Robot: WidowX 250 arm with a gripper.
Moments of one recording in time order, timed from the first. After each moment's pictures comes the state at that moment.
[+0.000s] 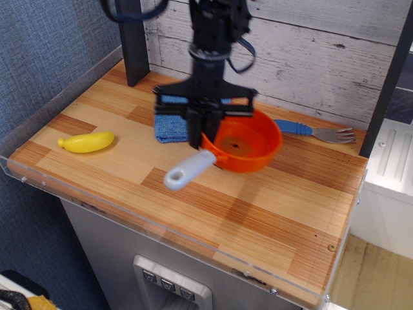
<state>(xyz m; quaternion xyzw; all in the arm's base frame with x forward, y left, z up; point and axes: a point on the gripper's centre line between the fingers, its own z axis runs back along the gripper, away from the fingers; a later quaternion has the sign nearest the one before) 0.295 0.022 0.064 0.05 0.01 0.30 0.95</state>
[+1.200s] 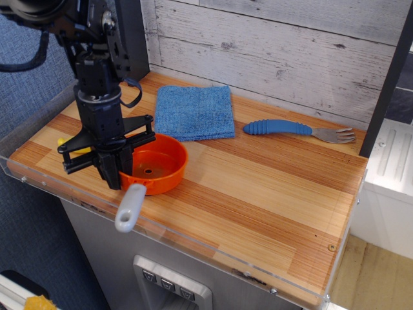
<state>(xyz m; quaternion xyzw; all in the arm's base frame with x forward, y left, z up) 0.228 0.098 0.022 0.02 0.05 0.55 0.84</state>
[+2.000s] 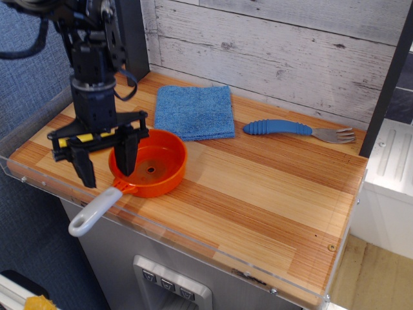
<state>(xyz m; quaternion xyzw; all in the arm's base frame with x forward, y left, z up) 0.223 0.104 0.039 0.05 0.08 0.52 0.85</state>
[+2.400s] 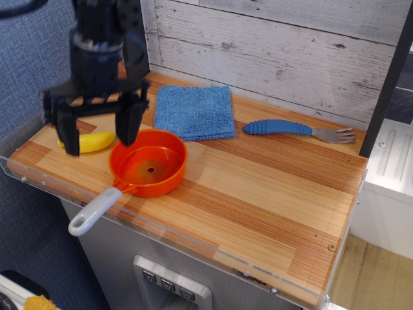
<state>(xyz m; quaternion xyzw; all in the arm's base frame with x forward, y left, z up) 0.226 0.094 0.093 0.12 0.03 0.49 0.86</state>
